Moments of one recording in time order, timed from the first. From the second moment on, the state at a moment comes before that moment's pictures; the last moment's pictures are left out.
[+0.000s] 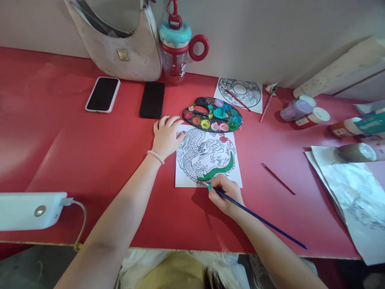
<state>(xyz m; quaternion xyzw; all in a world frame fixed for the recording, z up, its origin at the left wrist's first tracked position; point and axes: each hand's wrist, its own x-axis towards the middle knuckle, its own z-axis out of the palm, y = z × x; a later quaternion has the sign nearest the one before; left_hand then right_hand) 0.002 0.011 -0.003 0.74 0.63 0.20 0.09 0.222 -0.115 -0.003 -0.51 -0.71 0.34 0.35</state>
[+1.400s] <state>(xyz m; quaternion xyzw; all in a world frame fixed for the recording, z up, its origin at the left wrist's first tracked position) 0.003 0.010 -0.002 0.74 0.63 0.20 0.09 0.220 -0.110 0.006 -0.51 -0.70 0.38 0.31</state>
